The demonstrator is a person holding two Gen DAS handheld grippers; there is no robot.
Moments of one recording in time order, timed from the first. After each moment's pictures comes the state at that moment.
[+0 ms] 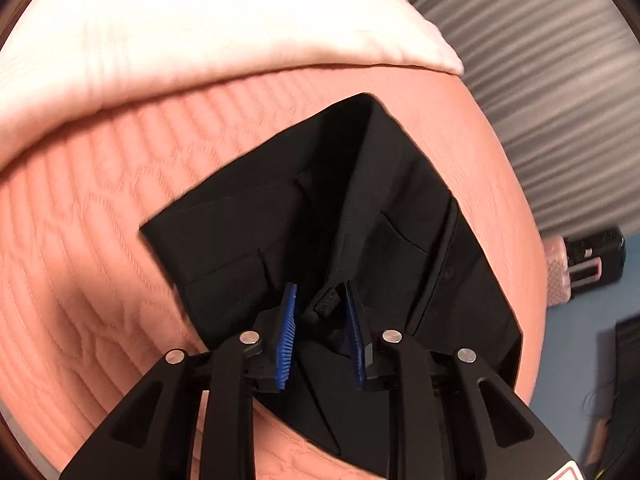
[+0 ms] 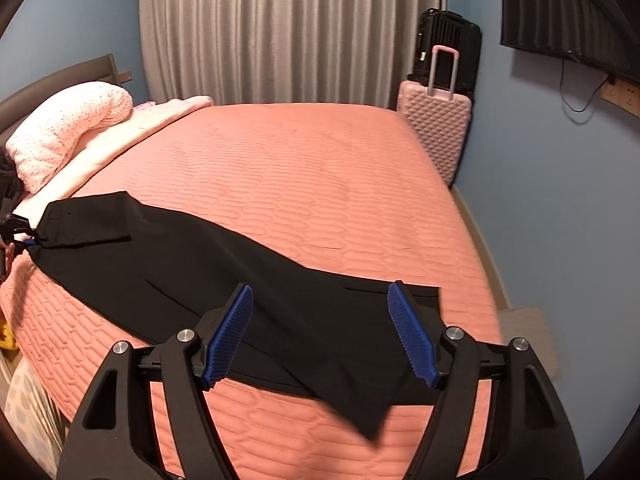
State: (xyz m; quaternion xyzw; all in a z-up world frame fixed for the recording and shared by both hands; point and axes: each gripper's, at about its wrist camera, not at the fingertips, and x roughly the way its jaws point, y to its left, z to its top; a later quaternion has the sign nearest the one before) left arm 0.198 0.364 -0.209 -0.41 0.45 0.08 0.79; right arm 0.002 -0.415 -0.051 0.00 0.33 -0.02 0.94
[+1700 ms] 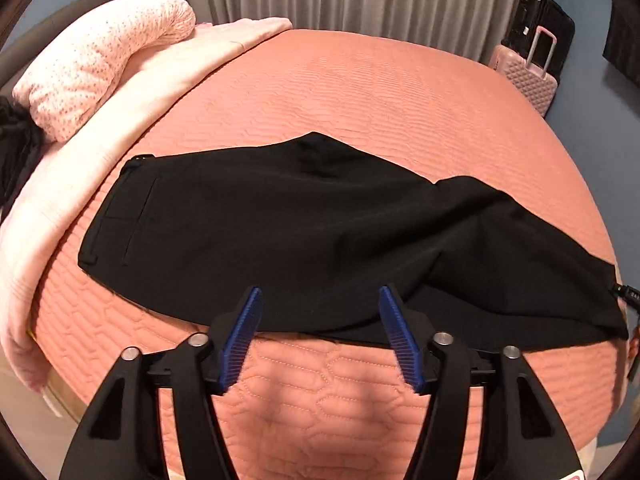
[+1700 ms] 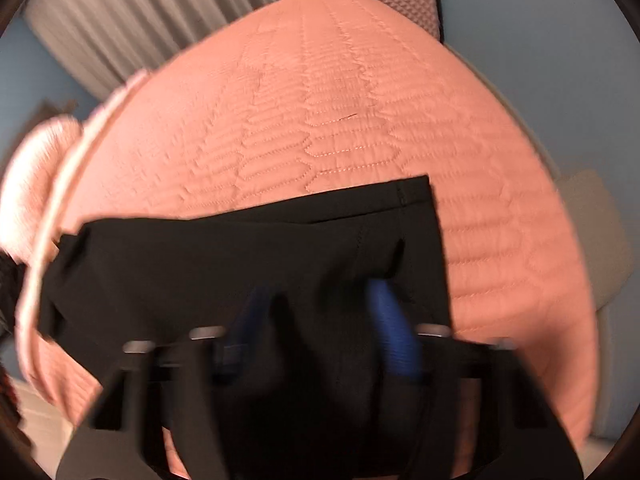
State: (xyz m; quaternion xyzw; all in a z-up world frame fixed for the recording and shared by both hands) left arm 0.131 0.064 -0.137 -0.01 0.47 -0.01 0.88; right arm 0.098 -0.551 -0.189 0.17 0.49 -0.02 0.86
